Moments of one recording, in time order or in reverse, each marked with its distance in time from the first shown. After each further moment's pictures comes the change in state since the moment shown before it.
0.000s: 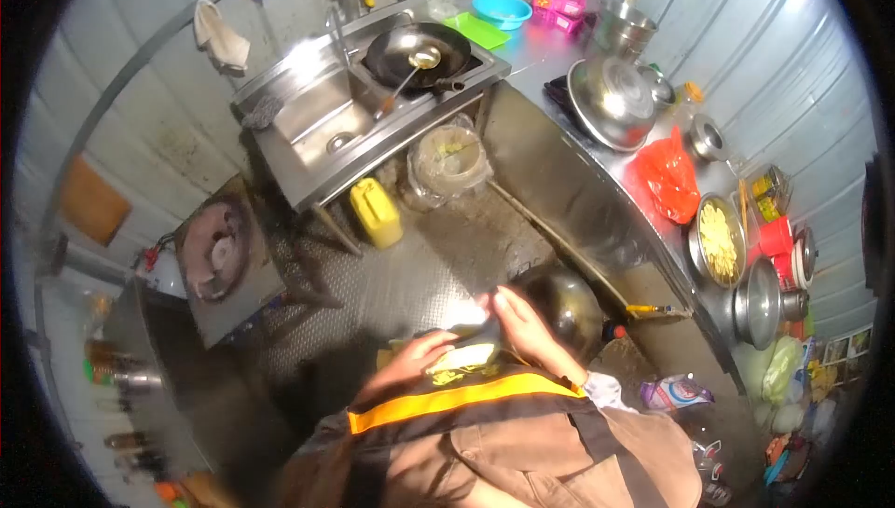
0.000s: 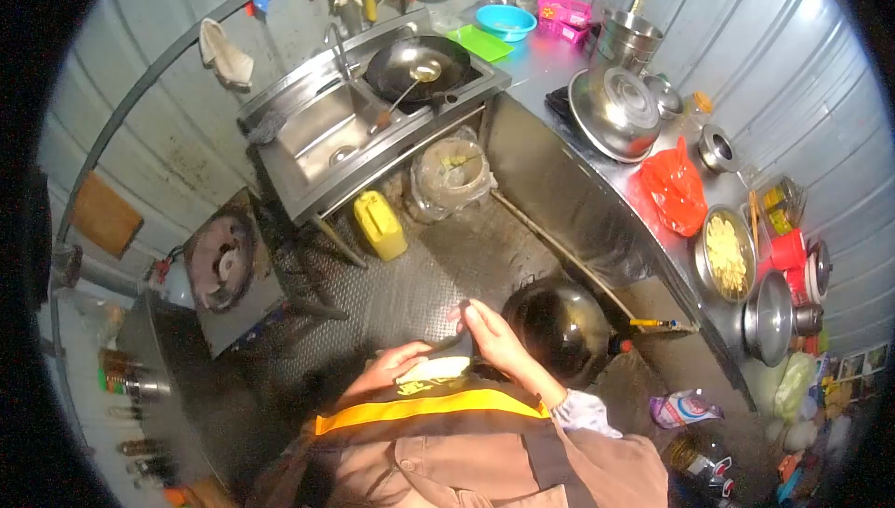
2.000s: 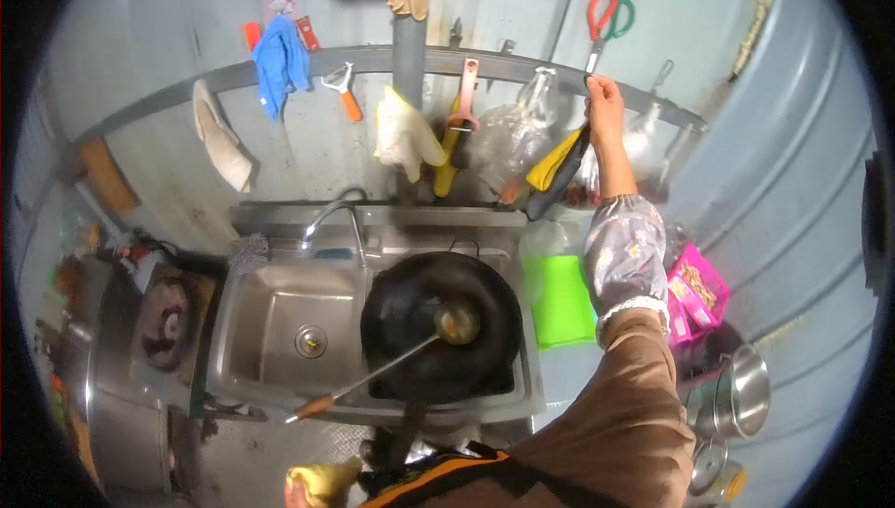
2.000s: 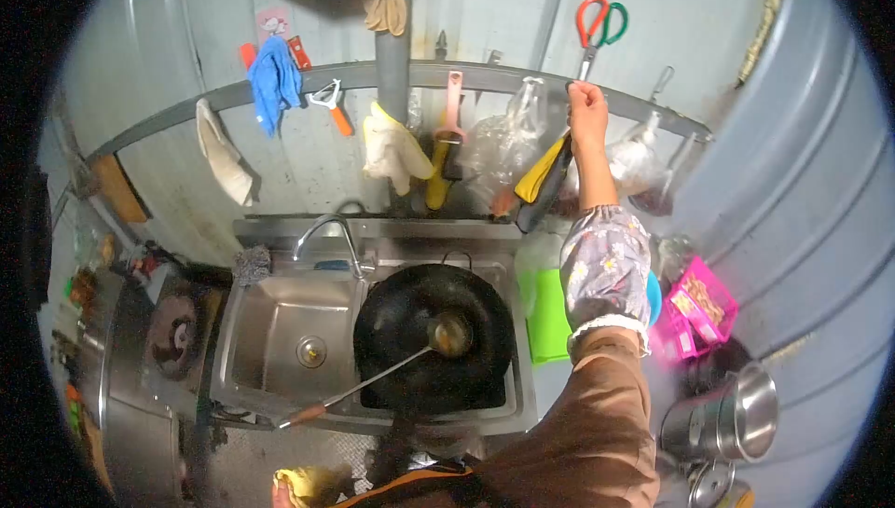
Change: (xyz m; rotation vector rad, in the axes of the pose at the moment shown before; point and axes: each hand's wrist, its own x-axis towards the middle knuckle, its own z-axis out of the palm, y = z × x) left_hand 0.453 0.138 -0.220 -0.886 2.165 -0.095; right_hand 1.123 -0.335 -0.282 0.142 0.044 -0.705
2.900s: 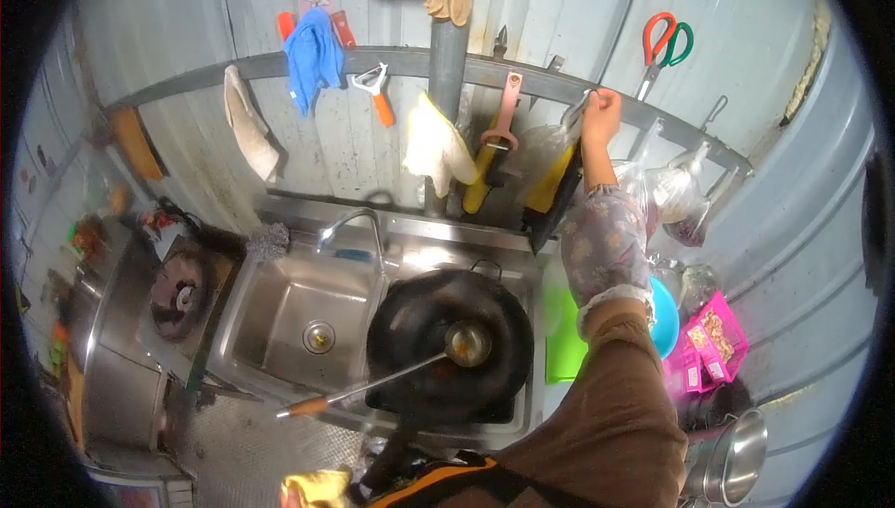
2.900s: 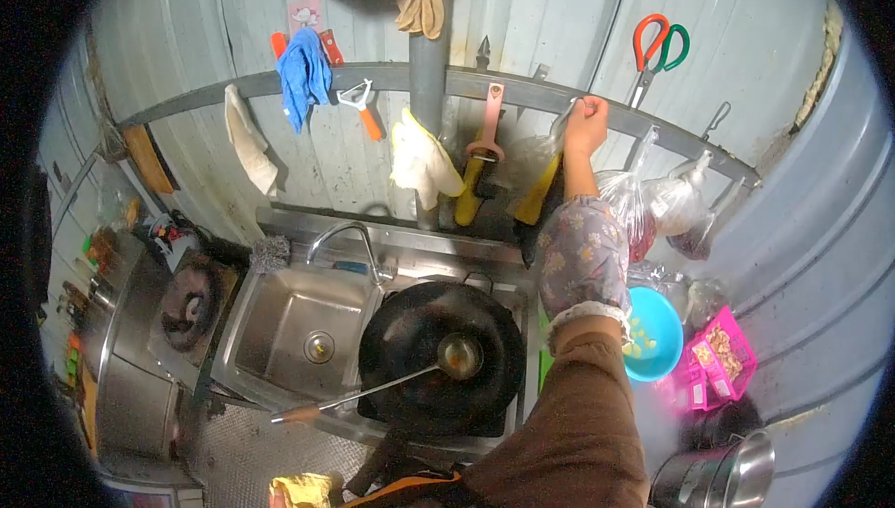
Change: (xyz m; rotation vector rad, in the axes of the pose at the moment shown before) left_hand -0.053 0.002 0.049 -0.255 0.191 -0.084; right_hand 0.049 0.108 0.075 -0.332 0.321 -0.190
